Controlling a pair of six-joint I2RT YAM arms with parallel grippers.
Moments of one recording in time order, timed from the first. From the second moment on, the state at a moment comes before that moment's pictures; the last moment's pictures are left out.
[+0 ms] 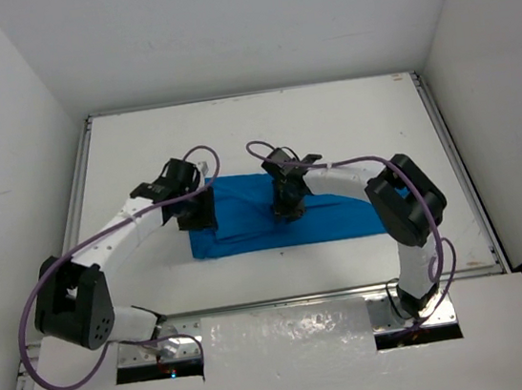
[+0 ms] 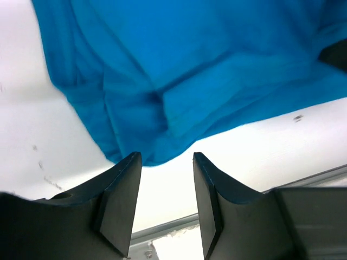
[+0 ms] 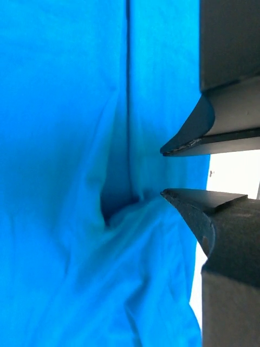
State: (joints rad) left arm -0.39 1.37 0.91 -0.70 0.12 -0.32; right arm 0.68 1.92 1.20 -0.54 0.00 0.79
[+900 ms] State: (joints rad) left arm -0.39 1.61 0.84 -0.47 0.22 -0.38; right arm 0.68 1.96 1.21 -0.40 -0.14 0.78
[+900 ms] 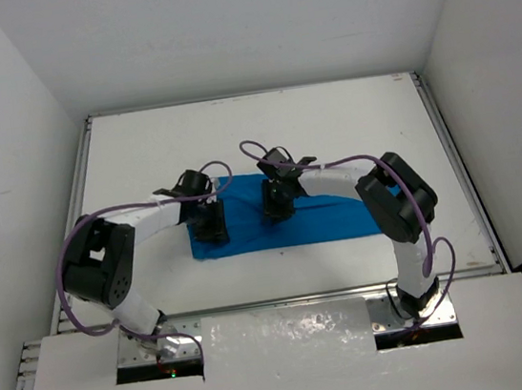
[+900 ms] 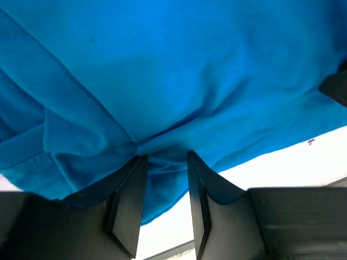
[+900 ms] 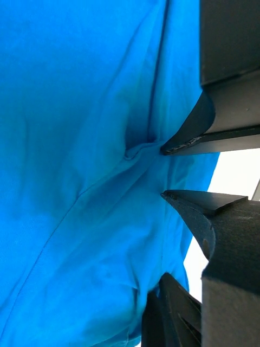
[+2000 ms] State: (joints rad) left arm -0.14 1.98 1.40 -0.67 0.10 -0.28; right arm 0.01 1.49 1.14 -0.75 0.01 0.41
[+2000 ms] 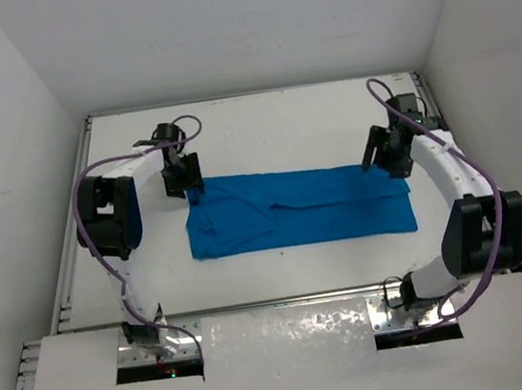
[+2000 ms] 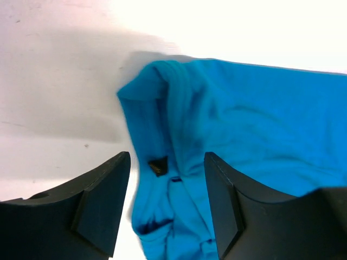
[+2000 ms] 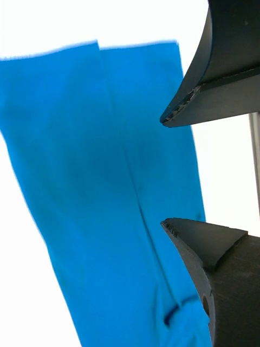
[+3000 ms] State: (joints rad) left arm -0.14 2.43 2.03 -0.52 0.21 -0.28; right arm -0.16 1.64 1.07 -0.68 -0.13 0.29
